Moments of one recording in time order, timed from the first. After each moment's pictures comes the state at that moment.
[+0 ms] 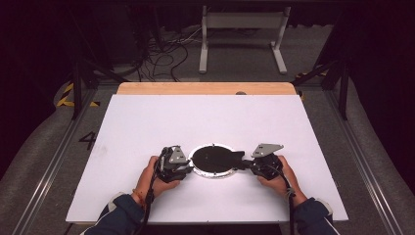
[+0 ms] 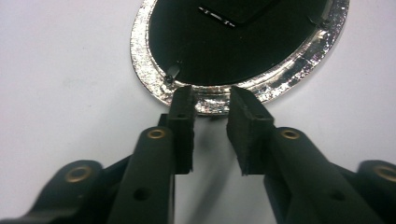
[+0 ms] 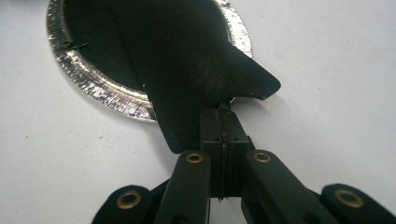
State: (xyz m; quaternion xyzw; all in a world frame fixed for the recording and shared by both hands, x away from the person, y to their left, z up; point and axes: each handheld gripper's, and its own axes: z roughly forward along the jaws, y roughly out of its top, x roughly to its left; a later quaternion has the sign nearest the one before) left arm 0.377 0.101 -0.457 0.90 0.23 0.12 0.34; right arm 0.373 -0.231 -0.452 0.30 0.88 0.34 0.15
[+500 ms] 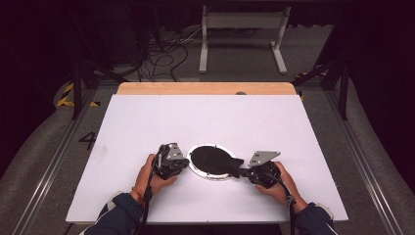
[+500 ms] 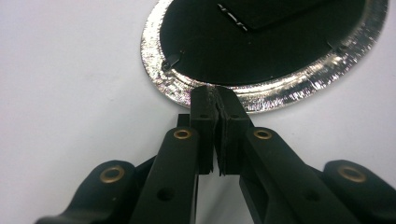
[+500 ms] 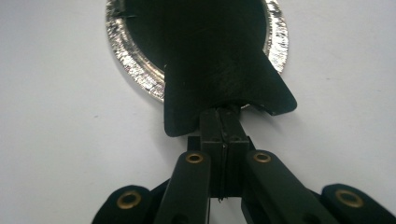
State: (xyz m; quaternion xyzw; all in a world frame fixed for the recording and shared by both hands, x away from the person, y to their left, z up) left arm 0.386 0.109 -0.459 0.89 0.25 0.13 0.35; right arm 0.352 -0.219 -0.451 0.27 0.89 0.35 0.13
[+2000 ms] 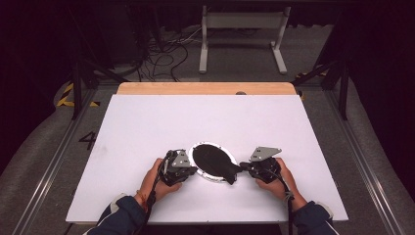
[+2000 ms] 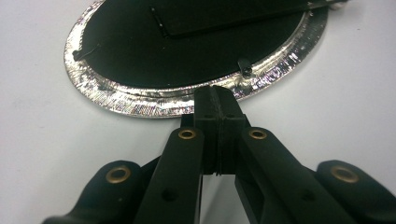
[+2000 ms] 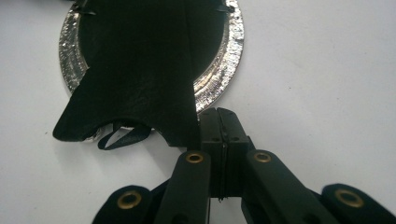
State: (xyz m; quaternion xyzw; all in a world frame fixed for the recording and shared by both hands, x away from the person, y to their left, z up) left arm 0.373 0.092 -0.460 0.91 0.20 0.10 0.36; right arm 0.365 -0.224 -0.454 0.28 0.88 0.35 0.16
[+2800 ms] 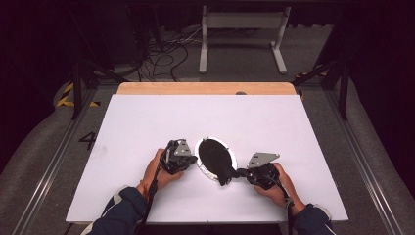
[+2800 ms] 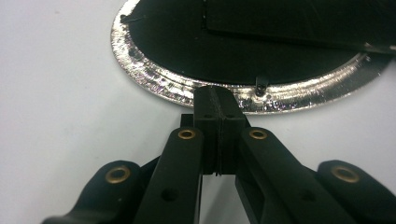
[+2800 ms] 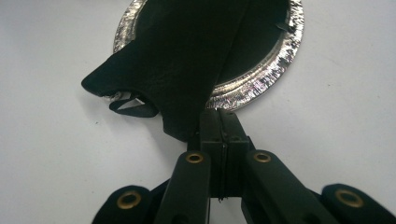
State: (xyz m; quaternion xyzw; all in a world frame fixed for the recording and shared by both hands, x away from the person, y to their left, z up) left arm 0.406 0.087 -0.461 0.90 0.21 0.12 0.36; right arm 0.348 -0.215 -0.454 0.27 0.89 0.35 0.15
